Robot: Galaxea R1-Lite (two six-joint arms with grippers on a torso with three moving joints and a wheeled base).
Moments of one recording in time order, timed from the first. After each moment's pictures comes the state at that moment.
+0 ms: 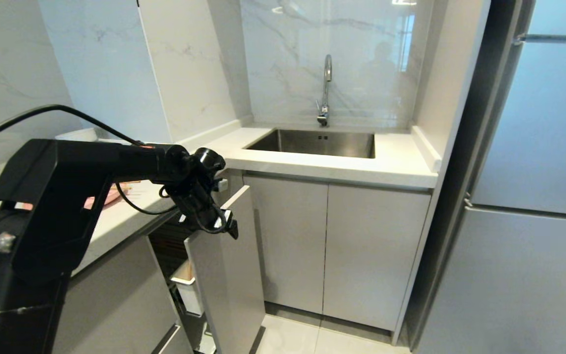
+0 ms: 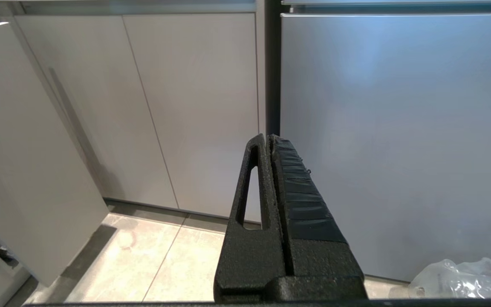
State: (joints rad) left arm -0.24 2.31 -1.94 0.78 0.08 -0.02; right arm 0.00 0.00 0.00 0.00 -0.02 0.04
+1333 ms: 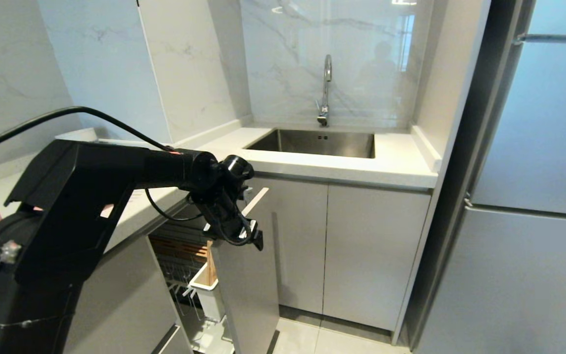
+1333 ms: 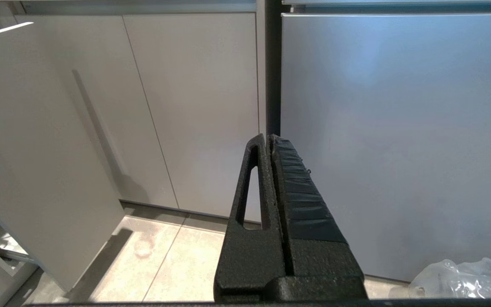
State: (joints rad) left arm -0.38 2.30 -1.89 0.78 0.07 -0.08; right arm 0.00 0.00 0.00 0.00 -0.02 0.04
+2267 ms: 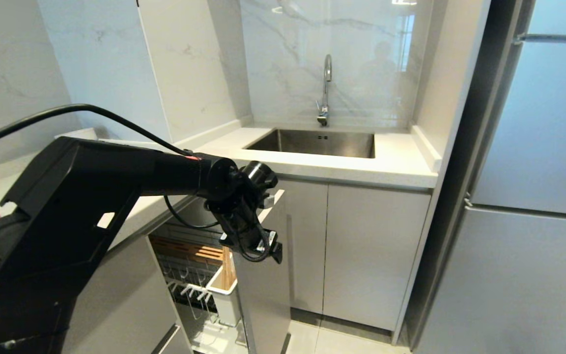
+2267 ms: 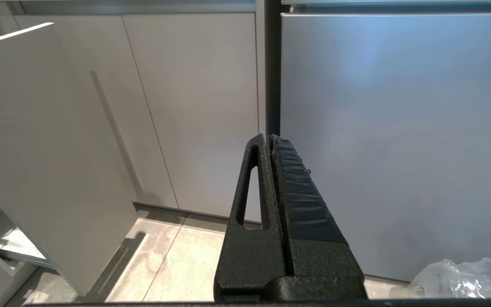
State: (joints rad) left arm -0.50 2.24 -1.79 0.75 0.07 -0.11; right arm 0.00 0.00 0.00 0.00 -0.02 0.04
